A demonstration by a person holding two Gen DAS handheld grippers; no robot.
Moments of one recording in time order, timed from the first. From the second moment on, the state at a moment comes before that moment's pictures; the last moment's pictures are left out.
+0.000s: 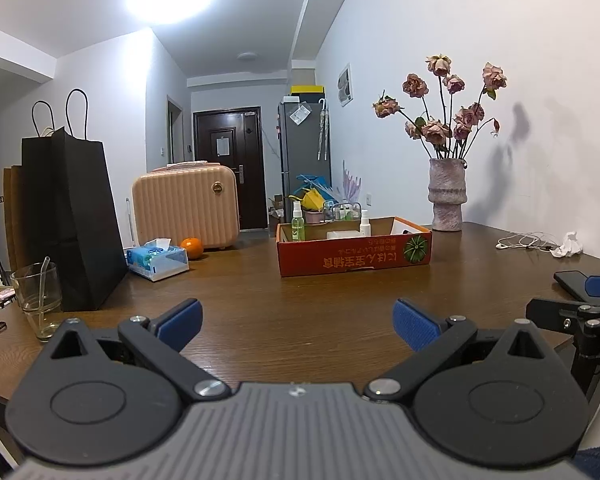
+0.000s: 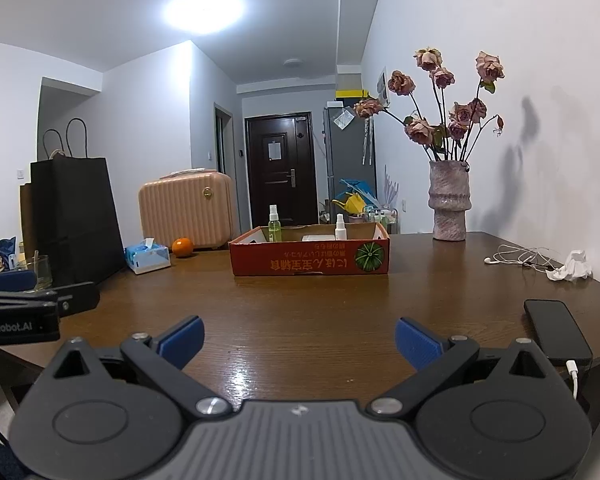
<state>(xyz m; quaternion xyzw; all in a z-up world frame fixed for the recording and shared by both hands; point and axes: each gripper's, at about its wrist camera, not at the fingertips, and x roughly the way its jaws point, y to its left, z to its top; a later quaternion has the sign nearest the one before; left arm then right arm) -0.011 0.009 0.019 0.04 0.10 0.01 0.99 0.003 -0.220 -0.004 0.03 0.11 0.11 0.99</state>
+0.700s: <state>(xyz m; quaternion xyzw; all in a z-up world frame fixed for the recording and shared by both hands) -0.012 0.008 0.019 0.04 0.10 0.01 0.99 -0.001 -0.222 -0.005 0.03 0.11 0.11 0.99</state>
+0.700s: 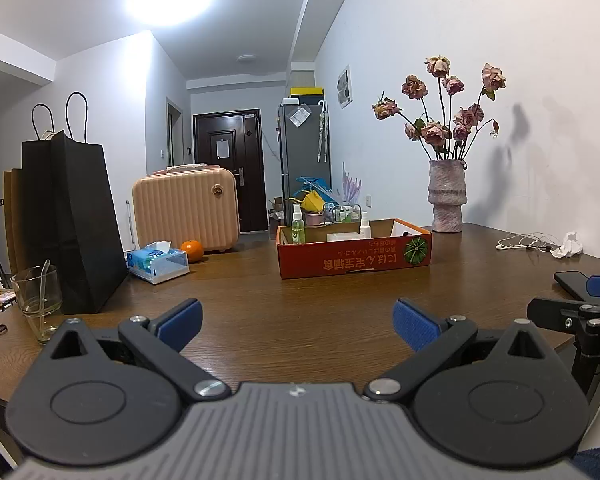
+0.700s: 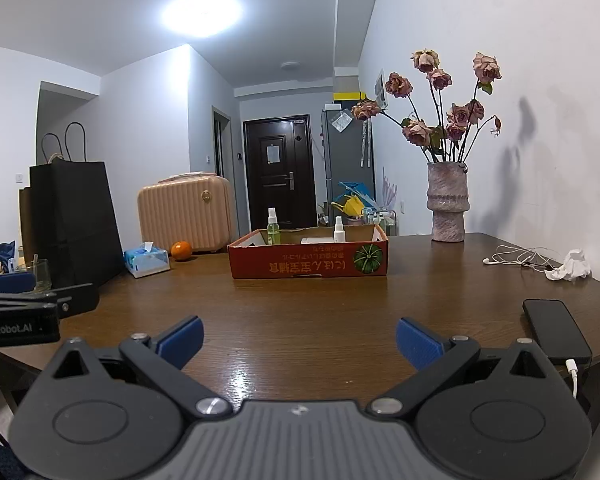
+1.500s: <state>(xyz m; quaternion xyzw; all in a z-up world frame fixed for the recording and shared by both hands) -0.013 0.007 0.020 0.04 0.09 0.00 1.00 0.000 -0.222 -0.005 0.04 0.11 0.11 0.99</state>
